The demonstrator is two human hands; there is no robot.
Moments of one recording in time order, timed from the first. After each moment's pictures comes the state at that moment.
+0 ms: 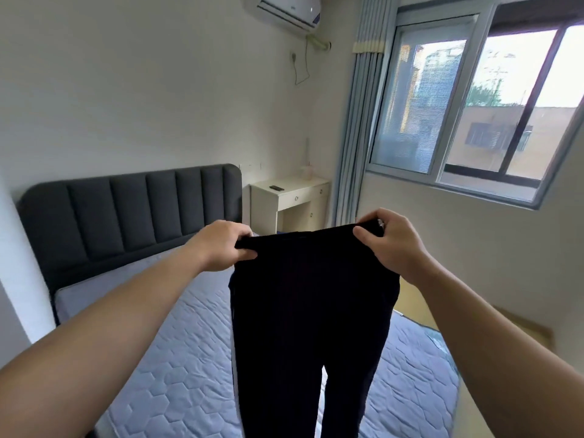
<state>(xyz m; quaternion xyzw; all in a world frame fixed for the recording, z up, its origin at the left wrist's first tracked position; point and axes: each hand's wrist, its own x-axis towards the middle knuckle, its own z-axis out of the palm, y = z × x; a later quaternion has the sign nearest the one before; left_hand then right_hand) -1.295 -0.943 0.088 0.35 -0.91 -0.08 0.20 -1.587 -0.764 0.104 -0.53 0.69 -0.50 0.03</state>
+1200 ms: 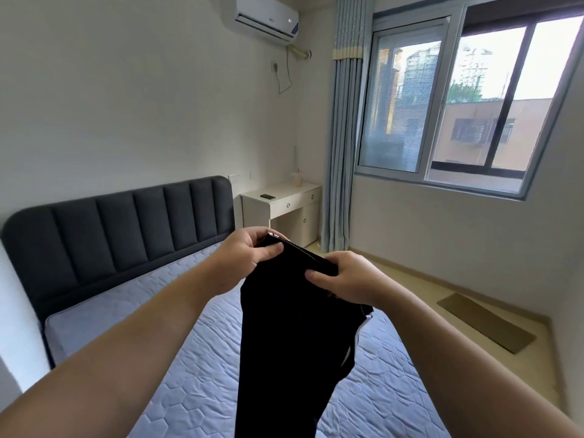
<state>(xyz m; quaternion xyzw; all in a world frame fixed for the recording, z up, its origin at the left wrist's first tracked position) -1.352 -0.890 0.106 0.20 -0.74 -0.58 0.30 -1.560 -0.768 0.083 -0.59 0.74 -0.28 0.14</state>
